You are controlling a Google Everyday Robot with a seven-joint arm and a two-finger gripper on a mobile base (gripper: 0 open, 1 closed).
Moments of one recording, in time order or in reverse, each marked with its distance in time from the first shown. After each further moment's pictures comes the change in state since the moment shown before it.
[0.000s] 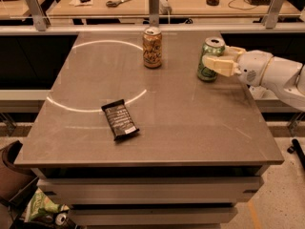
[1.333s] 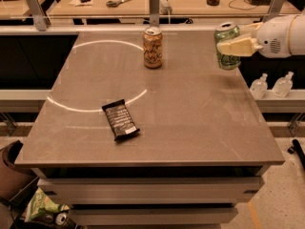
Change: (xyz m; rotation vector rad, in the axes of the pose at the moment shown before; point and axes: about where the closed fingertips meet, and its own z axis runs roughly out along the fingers) arm -0.051 -0.009 -0.035 0.036 0.330 -0.122
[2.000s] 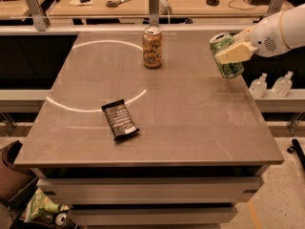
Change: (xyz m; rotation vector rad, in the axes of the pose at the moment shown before) arm 0.016 0.017 0.005 -0.054 0.242 -0.046
